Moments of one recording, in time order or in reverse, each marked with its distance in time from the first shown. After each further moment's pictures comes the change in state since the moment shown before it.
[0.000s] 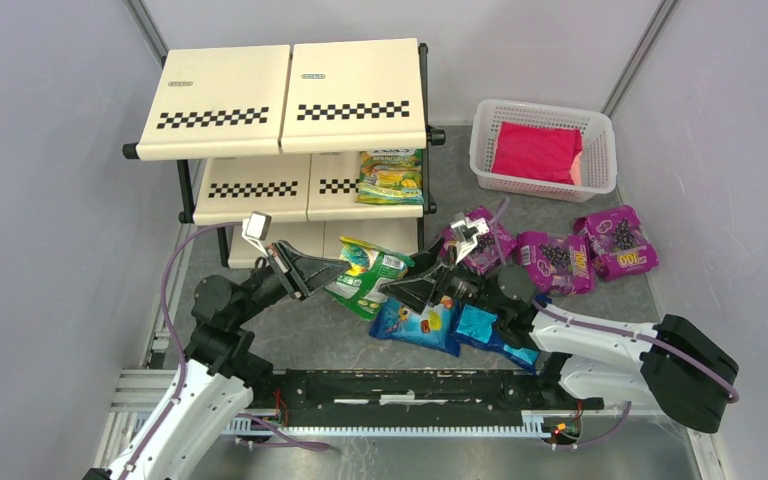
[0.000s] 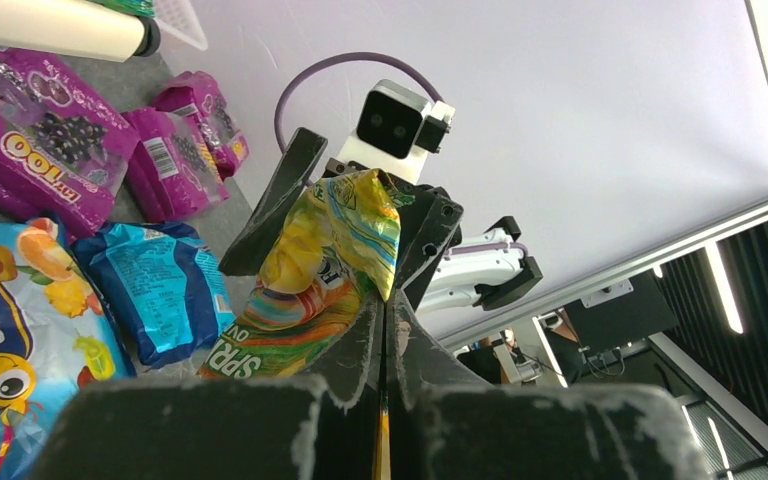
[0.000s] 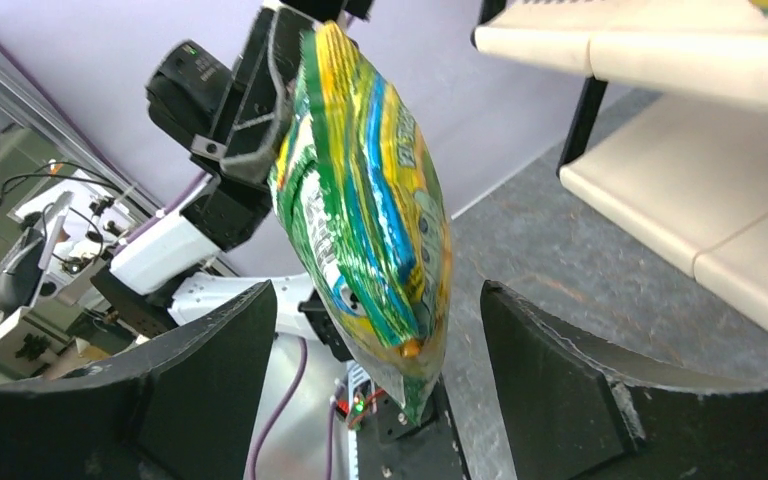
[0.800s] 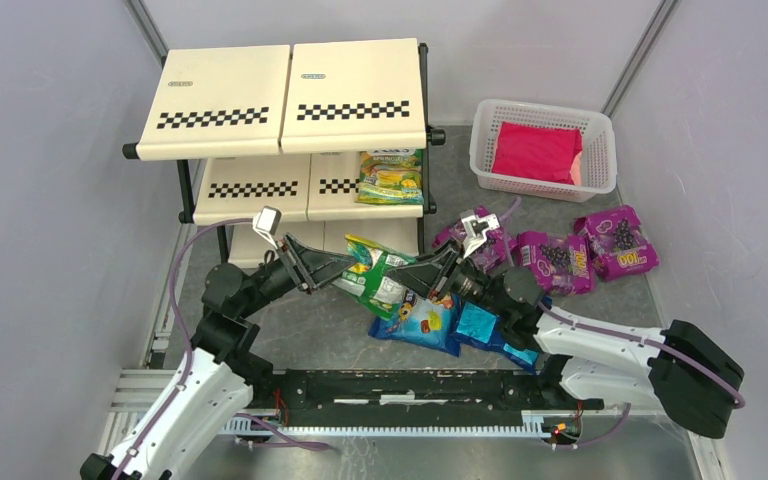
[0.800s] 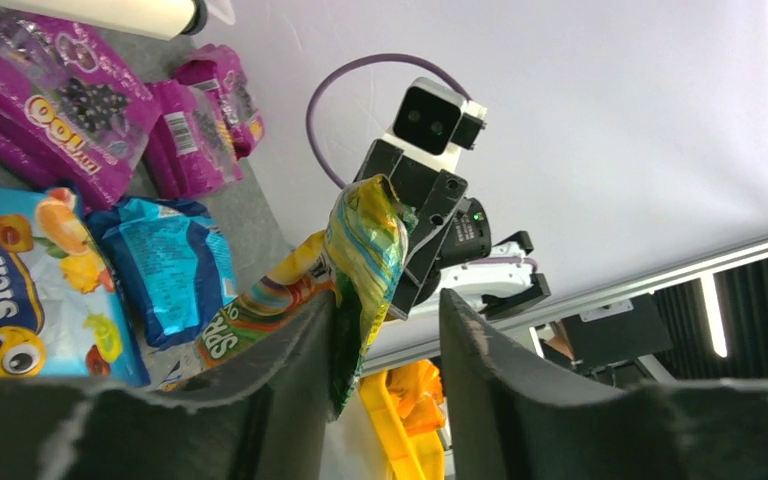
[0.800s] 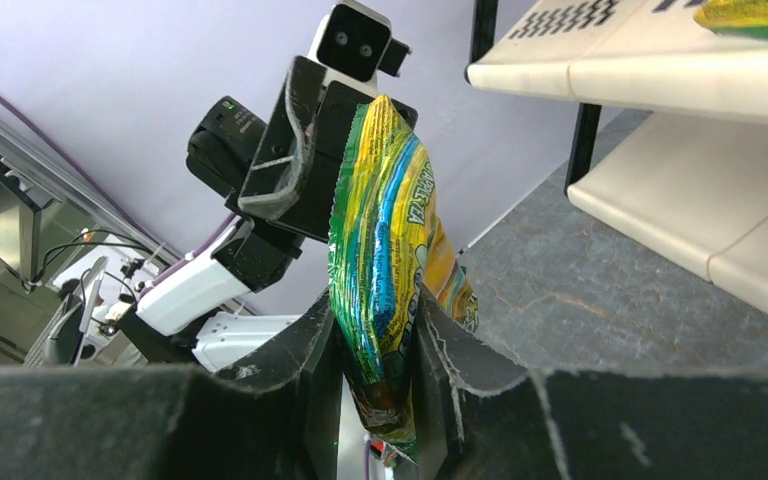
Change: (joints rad) left arm 0.000 0.096 0.003 0.023 0.023 -0.027; right arm 0.002 -0.036 0.002 0.027 0.089 0.113
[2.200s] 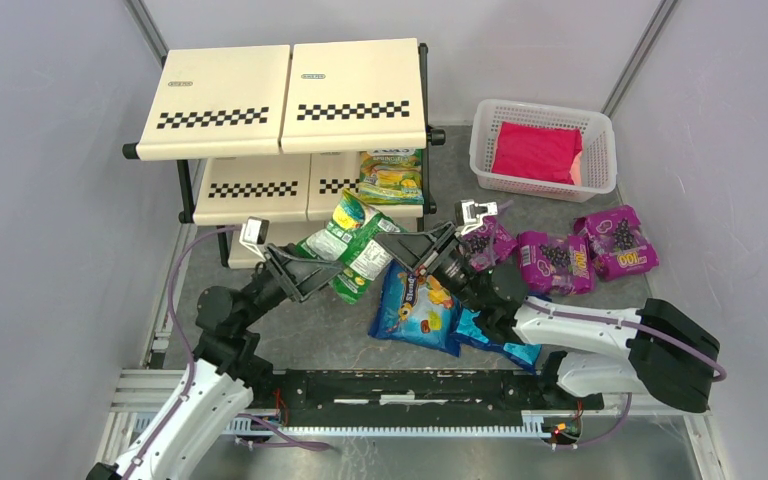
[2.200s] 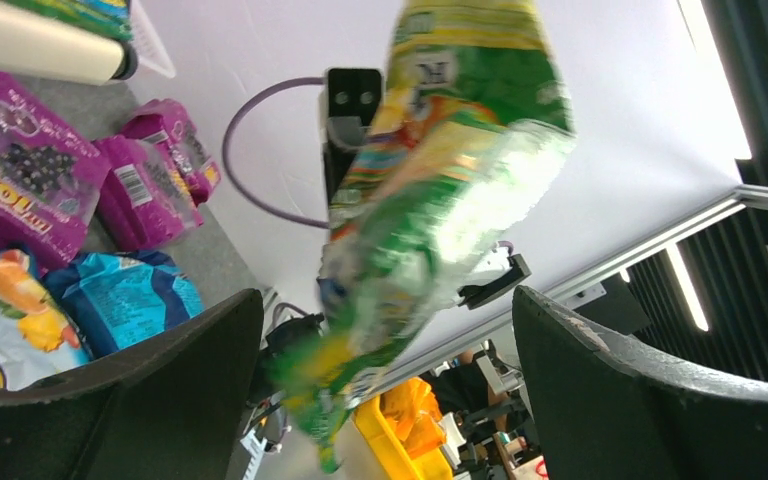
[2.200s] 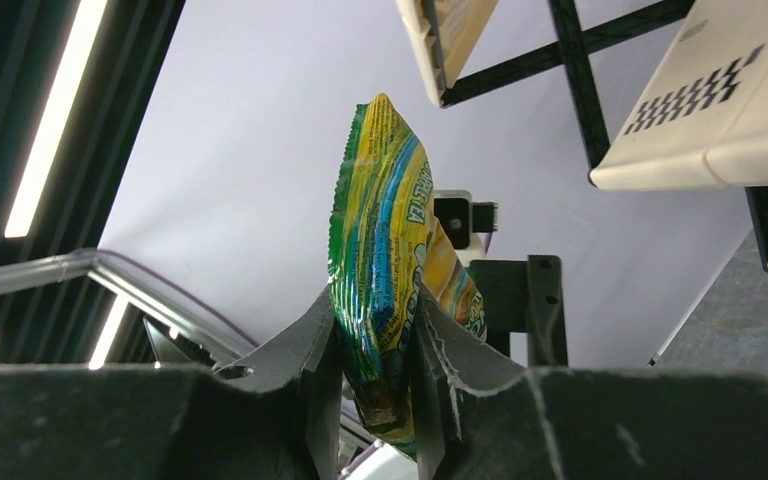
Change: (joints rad) left arm 0.000 -0.111 -0.114 0.177 -0.049 -0.040; right arm 0.093 0.137 0.145 0.163 0.309 0.381
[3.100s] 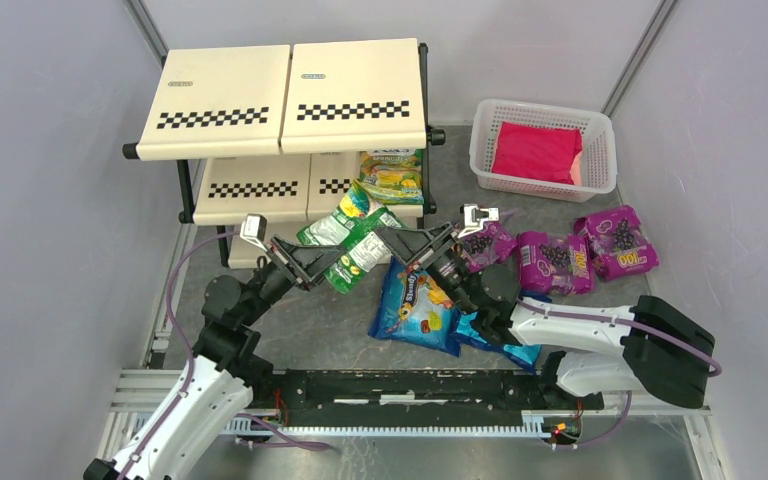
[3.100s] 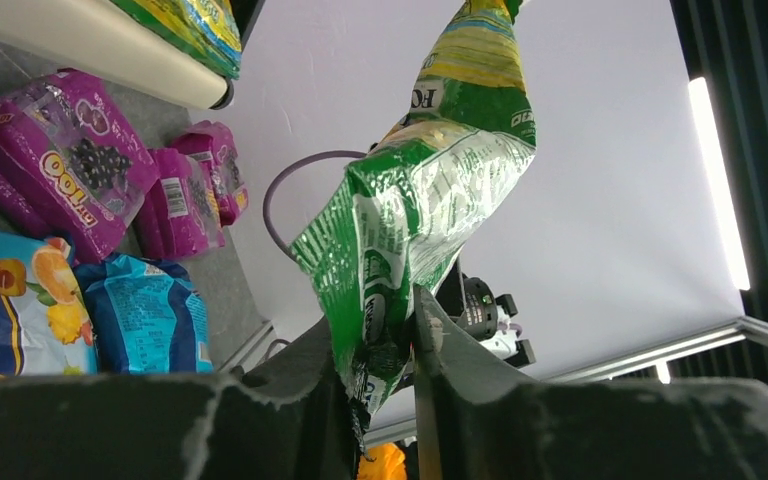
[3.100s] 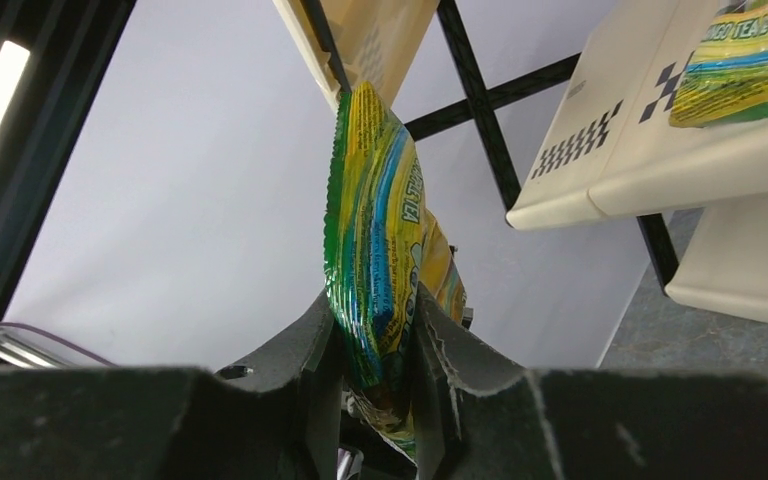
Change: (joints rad) left arm -0.002 0.043 0.034 -0.111 -0.161 -0.077; right arm 0.037 0.035 0.000 -0.046 0.182 -0.044
